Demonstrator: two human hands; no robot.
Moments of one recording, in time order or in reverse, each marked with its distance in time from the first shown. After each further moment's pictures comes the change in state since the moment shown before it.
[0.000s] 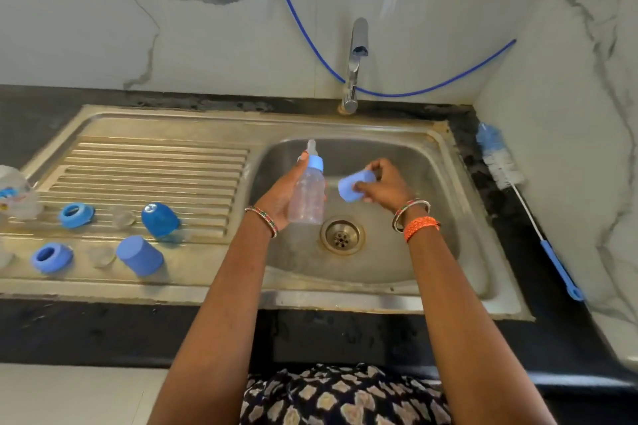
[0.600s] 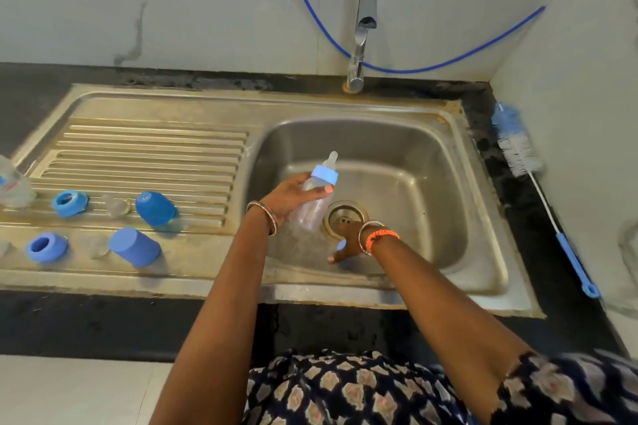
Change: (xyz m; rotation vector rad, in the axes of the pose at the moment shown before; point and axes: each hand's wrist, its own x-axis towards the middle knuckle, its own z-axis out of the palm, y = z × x) left_hand 0.015 -0.027 -0.015 0.427 0.087 0.047; right_hand -0.004 0.077 0.068 -0.982 -0.656 0.087
